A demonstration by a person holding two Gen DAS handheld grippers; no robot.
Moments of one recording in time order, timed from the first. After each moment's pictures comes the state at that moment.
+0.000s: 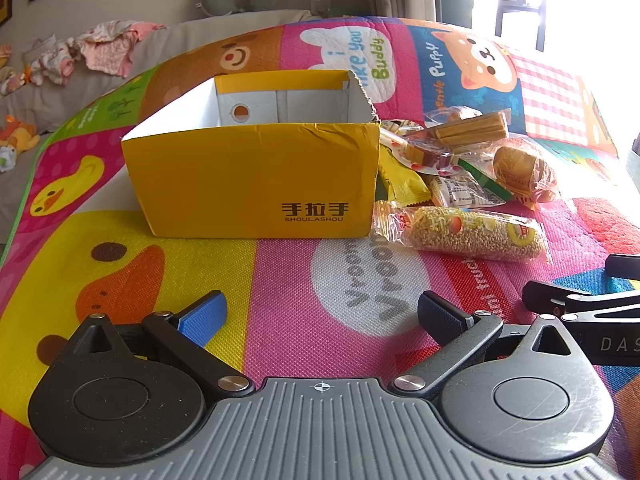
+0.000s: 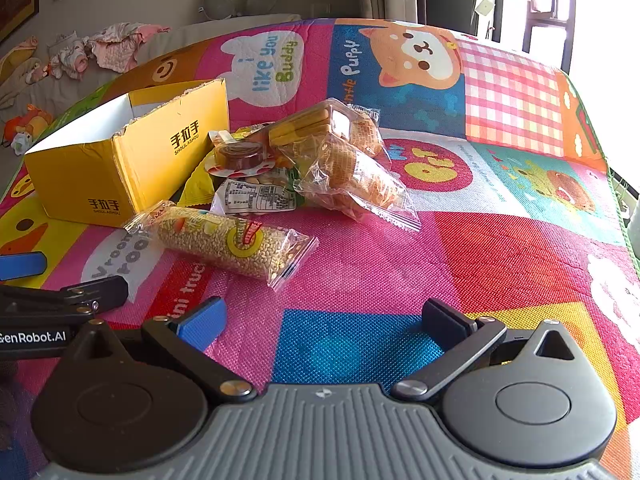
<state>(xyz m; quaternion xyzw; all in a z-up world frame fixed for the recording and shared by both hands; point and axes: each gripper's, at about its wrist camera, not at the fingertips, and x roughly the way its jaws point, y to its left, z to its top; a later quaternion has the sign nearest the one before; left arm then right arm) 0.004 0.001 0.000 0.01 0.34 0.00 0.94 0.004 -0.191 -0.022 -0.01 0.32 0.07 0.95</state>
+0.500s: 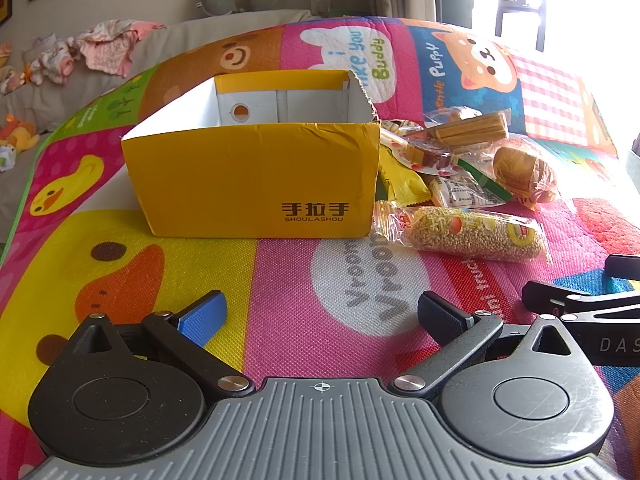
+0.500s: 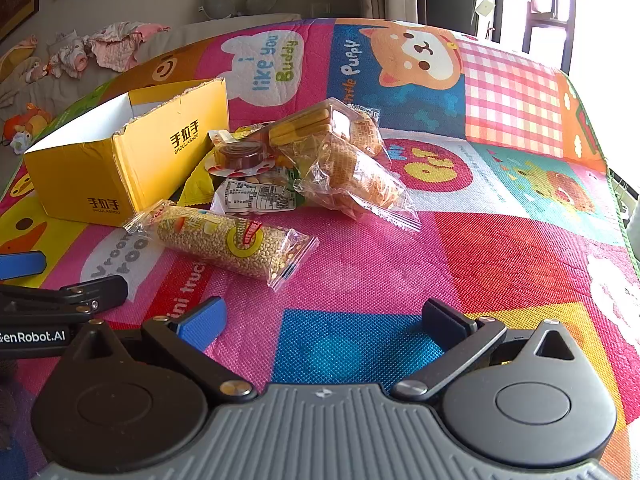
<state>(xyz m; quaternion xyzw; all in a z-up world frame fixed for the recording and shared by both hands) 0.004 0.001 0.000 0.01 0.34 0.00 0.94 0.004 -0.190 -0.022 -0.01 0.32 0.07 0.95</state>
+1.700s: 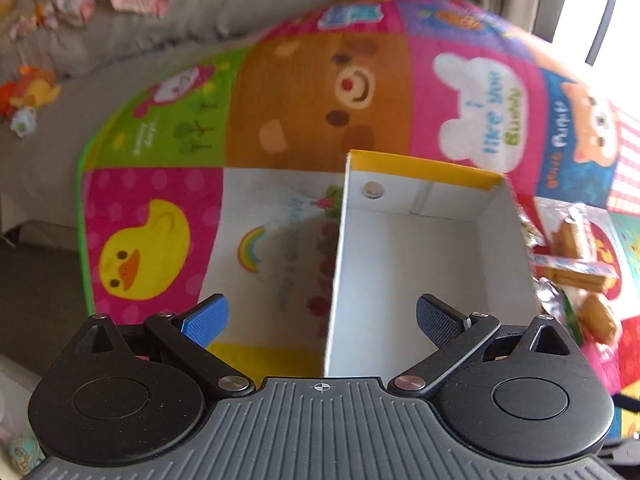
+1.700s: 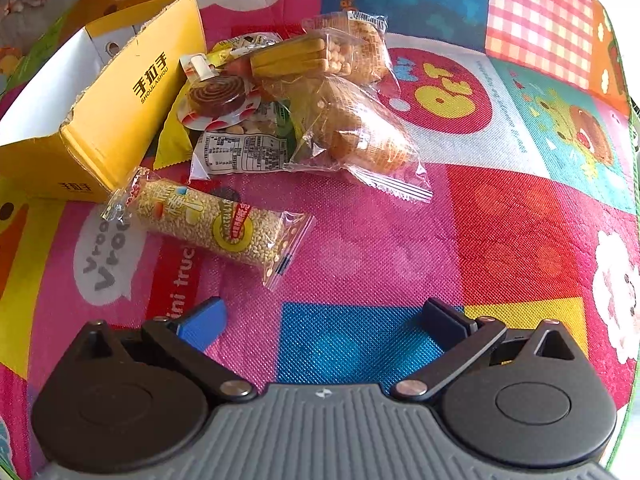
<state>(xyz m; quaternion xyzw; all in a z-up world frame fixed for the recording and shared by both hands) 0.157 0.124 0.118 -0.03 0.49 0.04 0.87 0.068 -0.180 0.003 -0.02 0.53 0.06 0.85</state>
